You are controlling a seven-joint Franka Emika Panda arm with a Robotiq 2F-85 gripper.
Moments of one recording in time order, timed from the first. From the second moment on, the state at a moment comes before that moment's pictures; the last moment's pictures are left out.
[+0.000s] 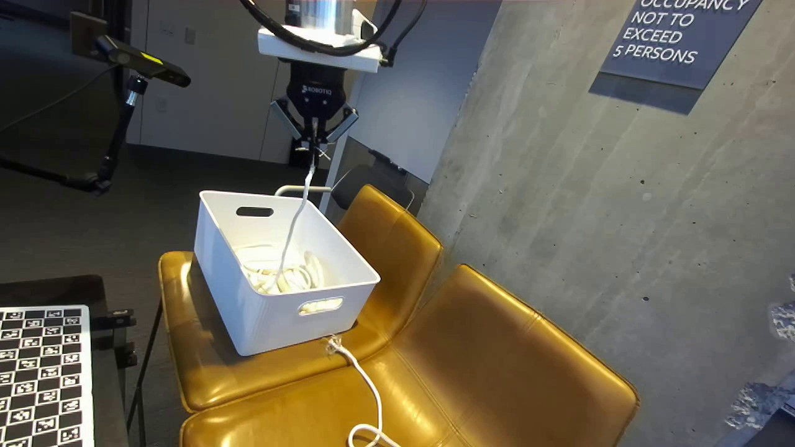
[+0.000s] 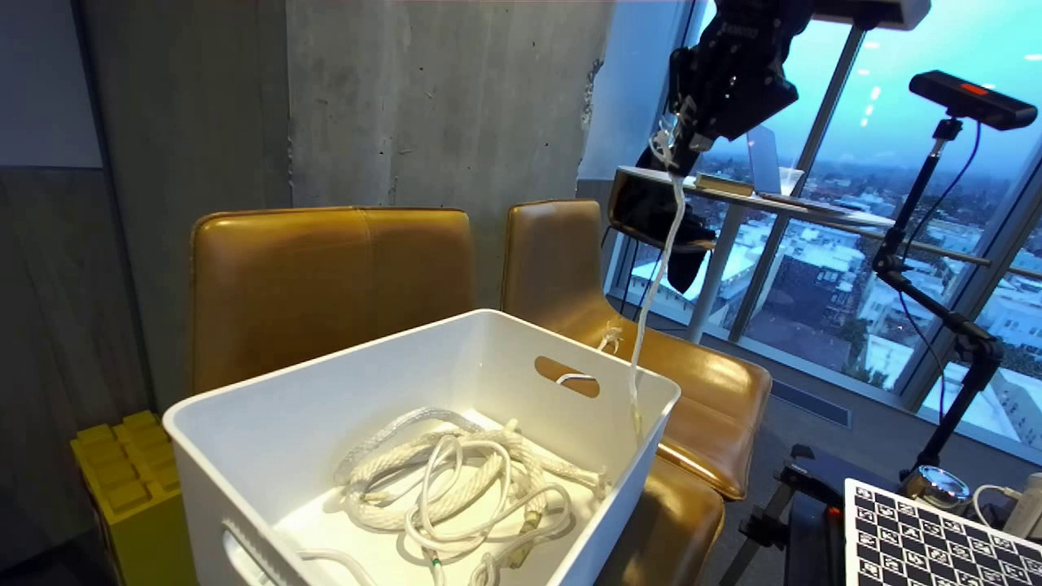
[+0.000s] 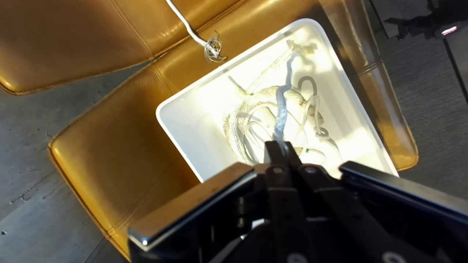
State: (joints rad) arm 0.08 -0.14 0.02 -2.12 -0.05 2.21 -0.91
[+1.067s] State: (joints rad) arm 0.04 0.01 0.02 -2.08 -0.05 2.32 -0.91
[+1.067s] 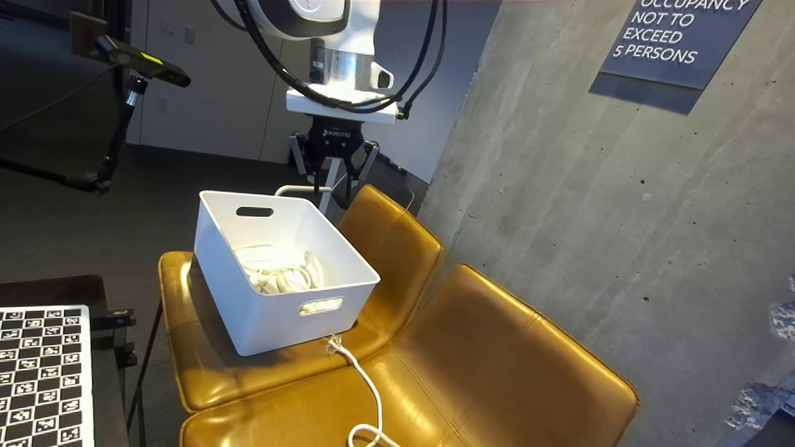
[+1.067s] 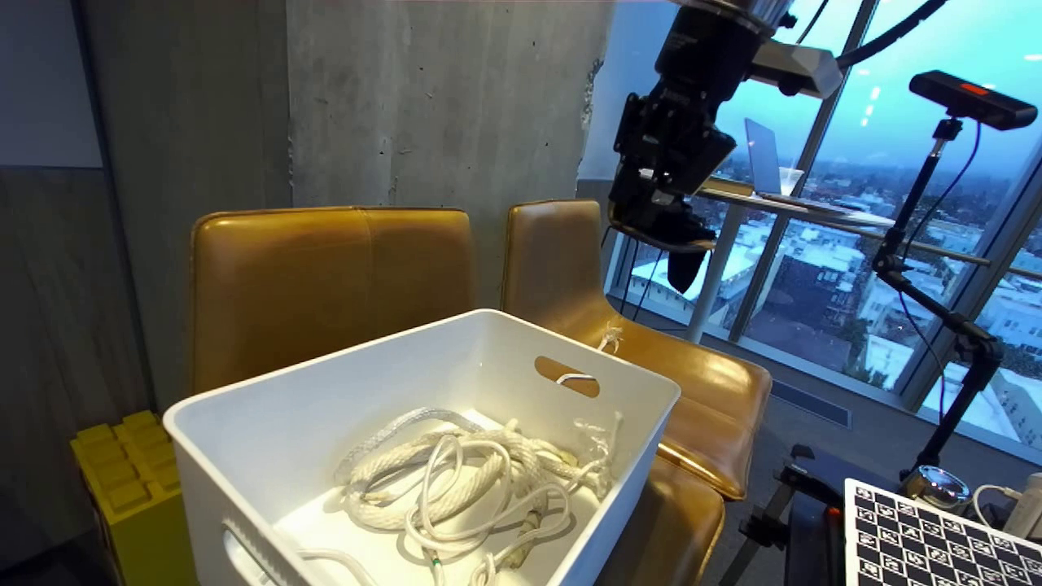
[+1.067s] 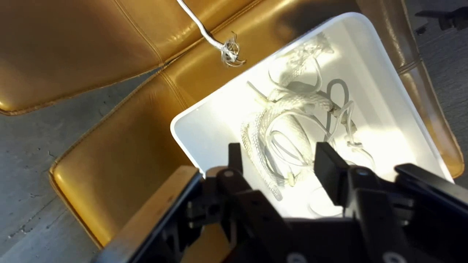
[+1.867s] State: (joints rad) arm -0.10 0.05 -0.09 -2.23 -0.06 2.48 -0.96
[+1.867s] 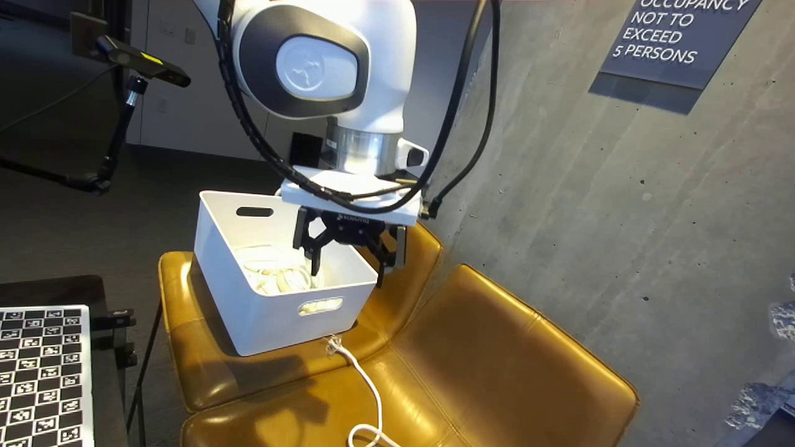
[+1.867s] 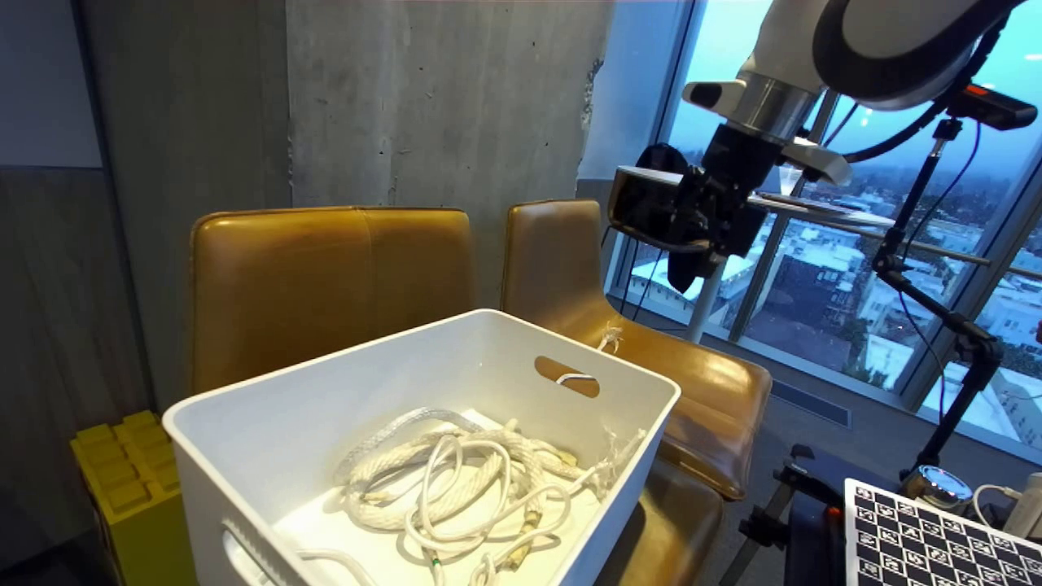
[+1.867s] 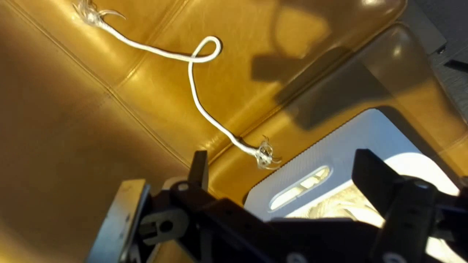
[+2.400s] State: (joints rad) arm -0.17 0.26 -0.12 -2.17 -0.07 2.59 -0.96
